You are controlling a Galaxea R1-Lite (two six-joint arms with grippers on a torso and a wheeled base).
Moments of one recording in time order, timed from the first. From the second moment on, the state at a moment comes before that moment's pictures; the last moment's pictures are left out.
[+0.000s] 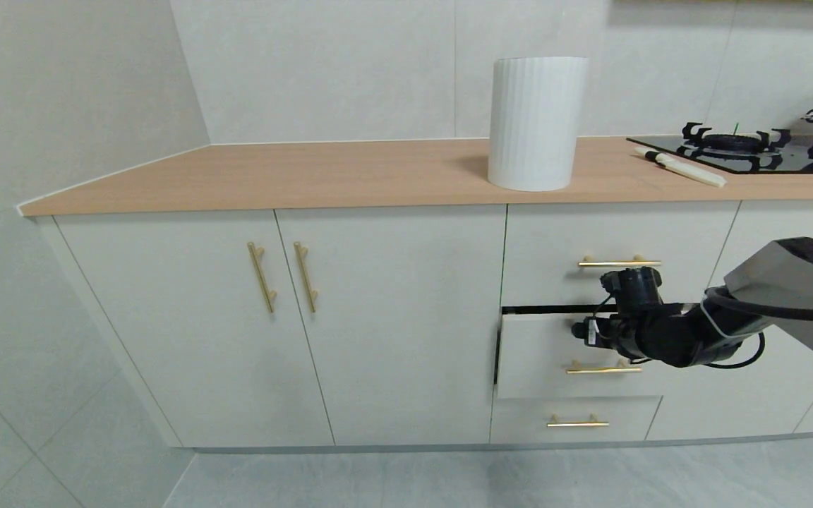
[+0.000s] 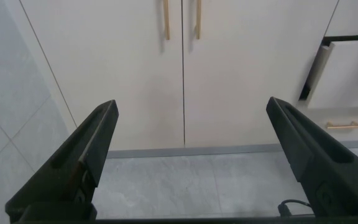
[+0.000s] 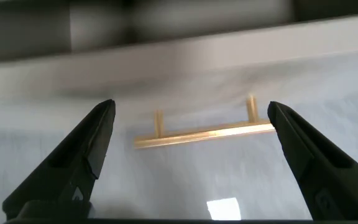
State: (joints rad) left arm 0.00 0.00 0.00 0.01 -0.03 0.01; right arm 0.18 2.35 -1.24 -0.46 -0.26 0.24
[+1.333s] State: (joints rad) left arm 0.00 0.00 0.00 0.01 -0.03 0.01; right arm 0.18 2.34 -1.22 -0.58 -0.35 0.36
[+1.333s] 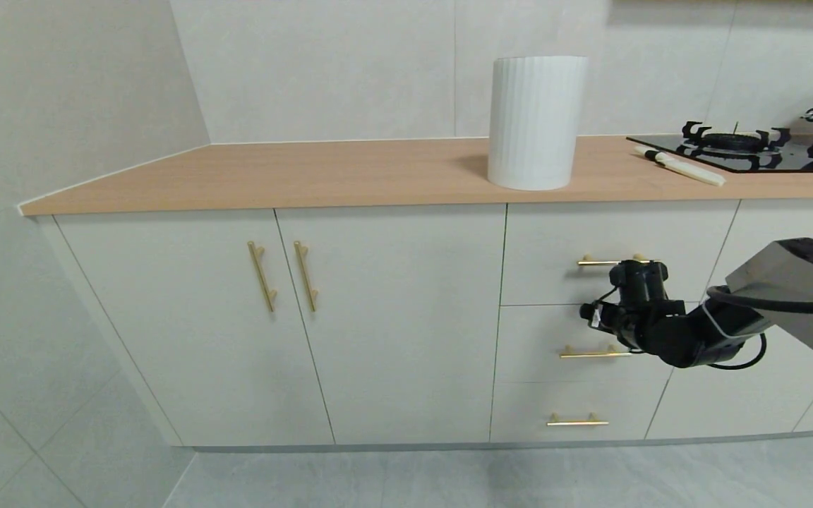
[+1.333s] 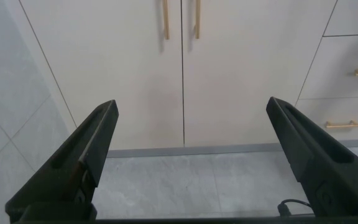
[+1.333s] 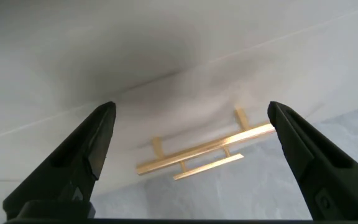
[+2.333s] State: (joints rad) left arm 0.00 0.00 0.00 0.01 -0.03 0.01; right arm 0.17 0.65 -0.44 -0.17 -0.43 0.05
